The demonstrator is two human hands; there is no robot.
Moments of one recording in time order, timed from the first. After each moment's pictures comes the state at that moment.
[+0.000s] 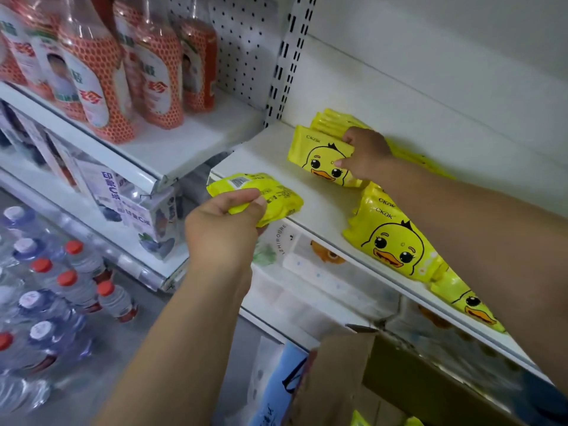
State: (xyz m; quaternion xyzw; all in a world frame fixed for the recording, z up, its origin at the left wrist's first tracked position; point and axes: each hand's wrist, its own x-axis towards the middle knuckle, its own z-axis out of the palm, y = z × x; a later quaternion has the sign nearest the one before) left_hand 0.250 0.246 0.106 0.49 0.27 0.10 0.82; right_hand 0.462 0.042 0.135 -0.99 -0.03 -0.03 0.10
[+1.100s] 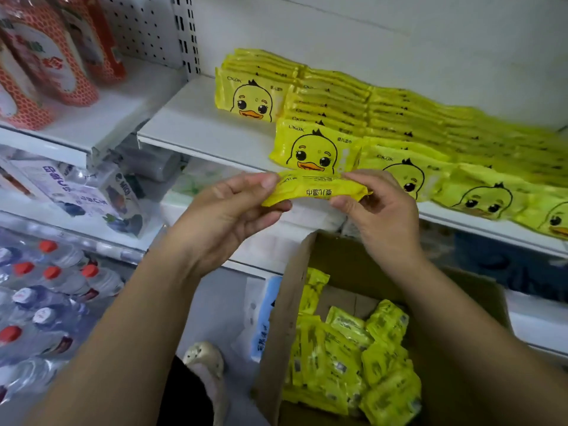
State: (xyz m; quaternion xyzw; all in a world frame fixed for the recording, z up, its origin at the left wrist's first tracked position) left_hand 0.159 0.187 0.123 0.51 0.00 -0.23 0.83; right_hand 0.129 -0.042 0.110 -0.85 0.00 -0.21 0.49
